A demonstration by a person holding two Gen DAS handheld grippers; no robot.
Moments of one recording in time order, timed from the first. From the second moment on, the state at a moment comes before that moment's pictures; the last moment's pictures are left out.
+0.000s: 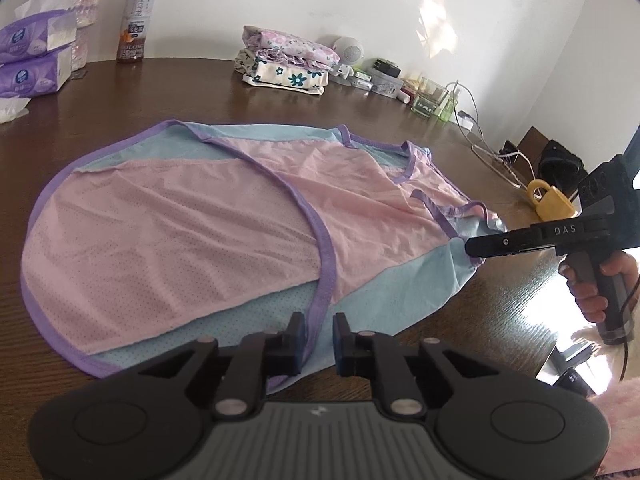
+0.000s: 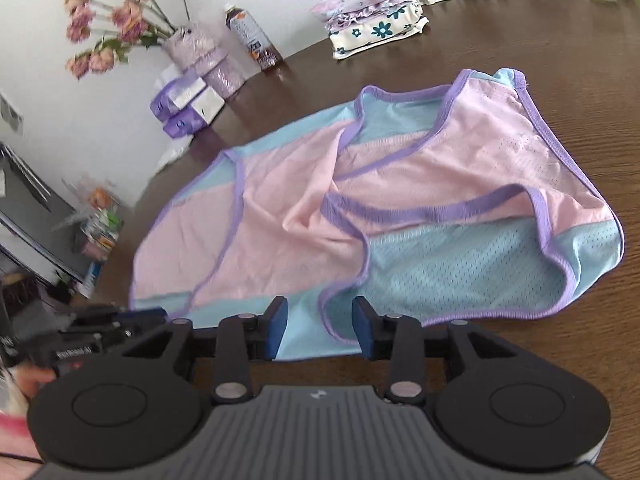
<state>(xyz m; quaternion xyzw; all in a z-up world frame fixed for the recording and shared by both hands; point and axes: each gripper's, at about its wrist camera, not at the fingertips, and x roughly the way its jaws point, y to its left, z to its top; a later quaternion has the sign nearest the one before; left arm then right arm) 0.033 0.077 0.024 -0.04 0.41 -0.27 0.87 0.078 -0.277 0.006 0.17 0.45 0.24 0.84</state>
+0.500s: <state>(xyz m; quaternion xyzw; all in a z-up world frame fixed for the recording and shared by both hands) 0.023 0.070 0.023 0.03 0.41 -0.27 0.87 0.064 -0.300 0.005 0.18 0.48 0.21 0.83</state>
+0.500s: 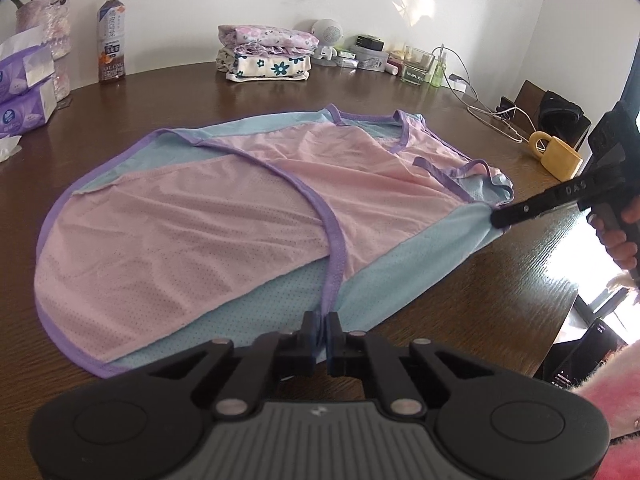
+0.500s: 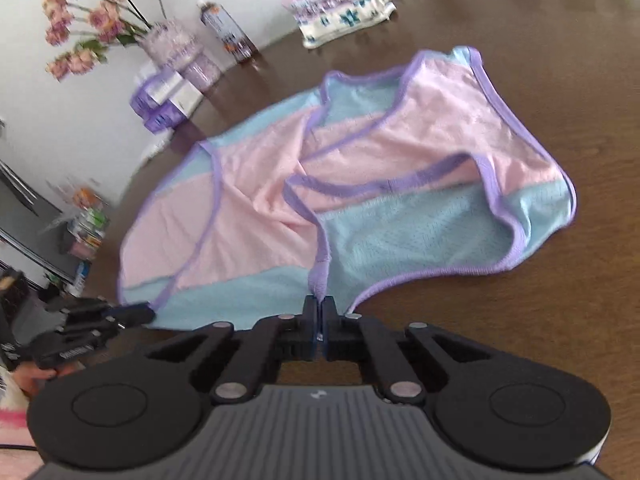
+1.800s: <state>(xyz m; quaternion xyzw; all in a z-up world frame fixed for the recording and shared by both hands) 0.156 0.031 0.017 -0.04 0.37 -0.21 0.90 0.158 -0.320 0.008 0.03 0.41 0.05 0.91</state>
